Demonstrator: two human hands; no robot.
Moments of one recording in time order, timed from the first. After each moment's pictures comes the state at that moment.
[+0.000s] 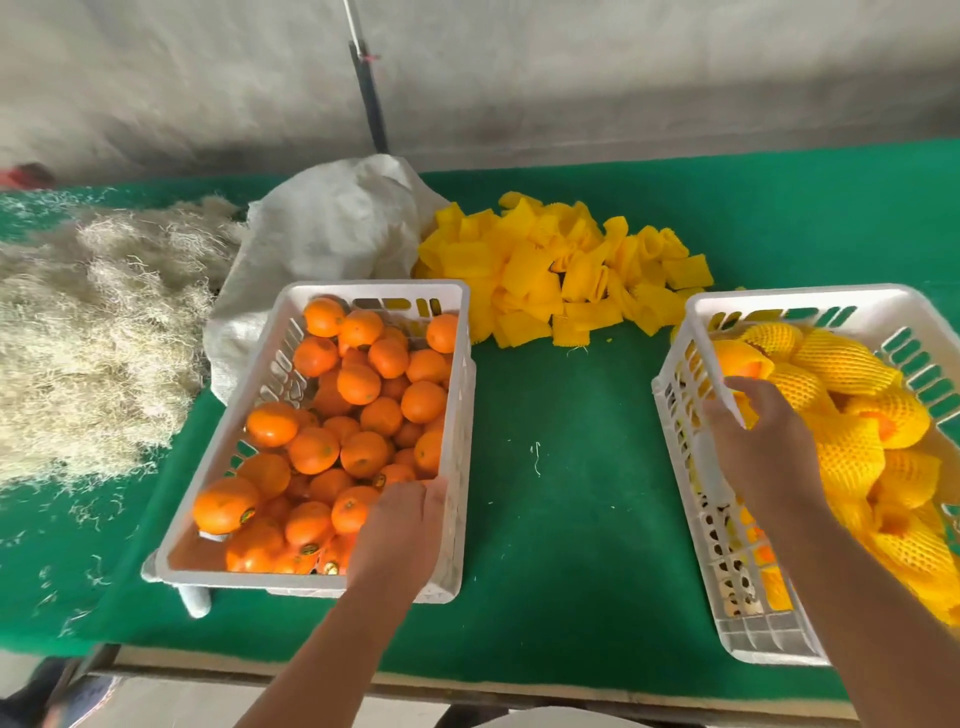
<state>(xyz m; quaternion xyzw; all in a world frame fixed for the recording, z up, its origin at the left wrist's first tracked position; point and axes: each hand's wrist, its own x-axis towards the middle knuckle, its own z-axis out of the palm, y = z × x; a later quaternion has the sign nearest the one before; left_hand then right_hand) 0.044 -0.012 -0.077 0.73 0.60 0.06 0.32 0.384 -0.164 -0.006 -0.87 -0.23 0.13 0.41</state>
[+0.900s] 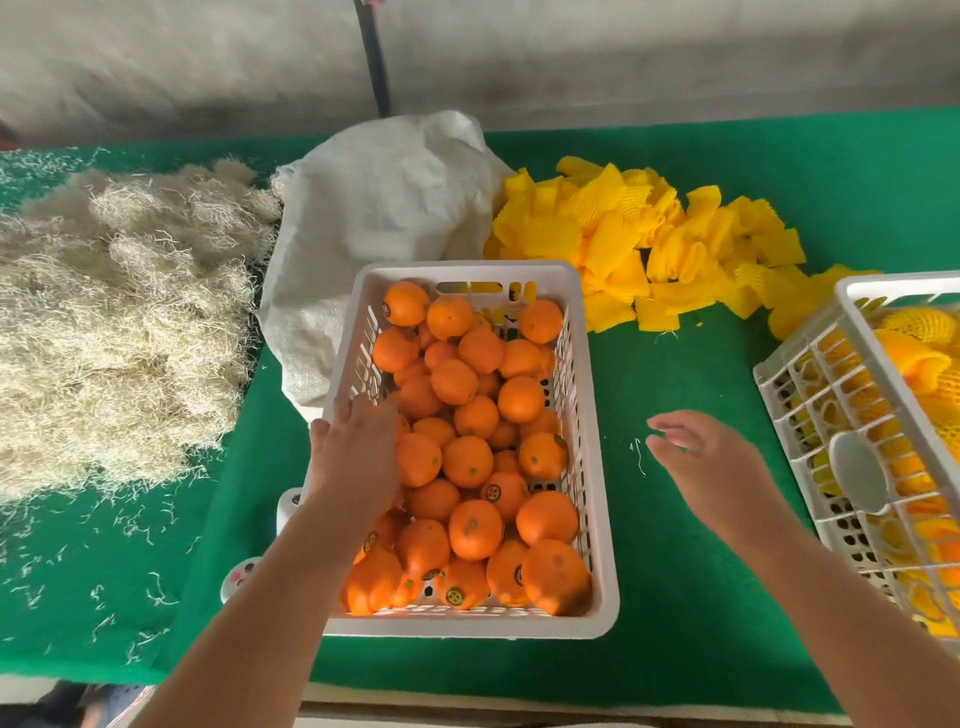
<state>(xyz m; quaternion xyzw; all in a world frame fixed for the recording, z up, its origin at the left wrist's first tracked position) -0.072 0.180 -0.041 0.85 0.51 -0.10 -0.04 0.222 -0.043 -0.036 -0.84 -0.33 0.27 0.33</state>
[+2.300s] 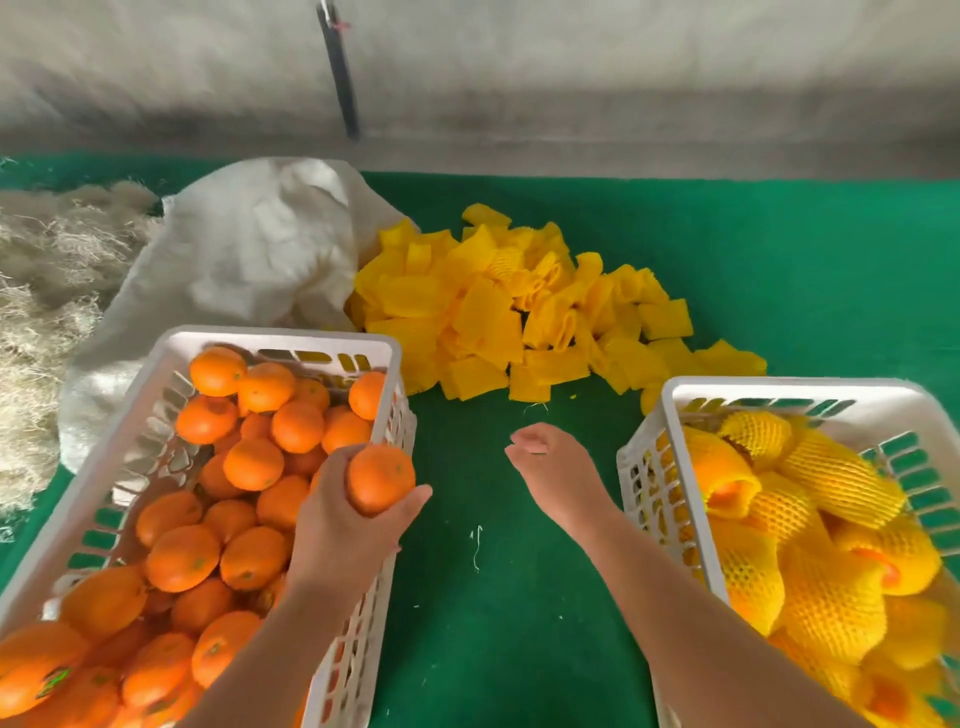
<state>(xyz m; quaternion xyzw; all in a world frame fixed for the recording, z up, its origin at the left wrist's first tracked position) 0.157 0.074 -0.029 0.64 0.58 0.23 0.44 0.401 0.021 -0.076 -0.78 -0.33 0.41 0.34</state>
